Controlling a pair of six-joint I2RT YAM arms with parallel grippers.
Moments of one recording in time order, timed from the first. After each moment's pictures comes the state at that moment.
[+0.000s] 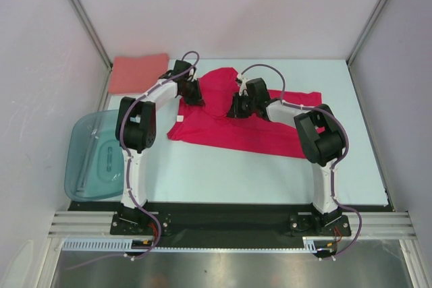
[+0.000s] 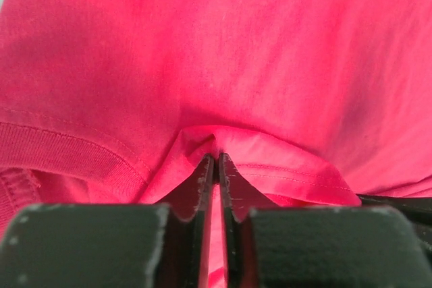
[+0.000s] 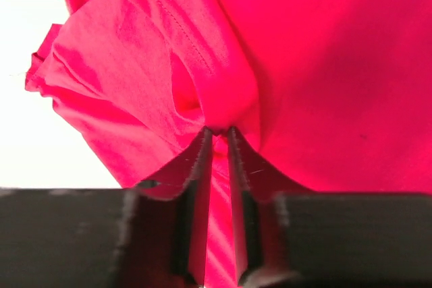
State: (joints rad) left arm -0.27 2.26 1.77 -0.50 0.29 -0.44; right arm 0.47 2.07 1.36 0.02 -0.36 0.38
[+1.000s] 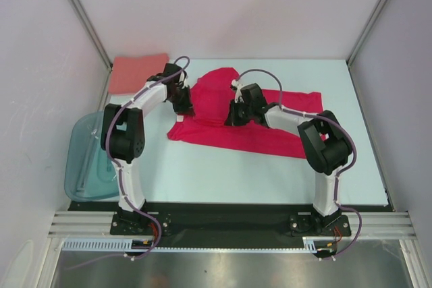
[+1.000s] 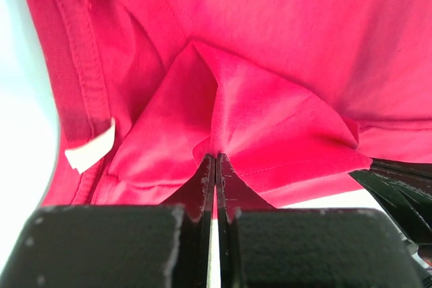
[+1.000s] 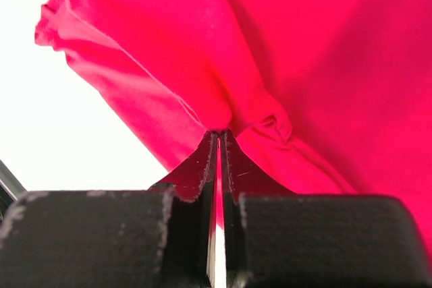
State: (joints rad) left arm -0.24 2.04 1.59 -0.68 0.28 -0.41; right arm 0.55 1.96 1.28 -0.05 -0.32 0.37
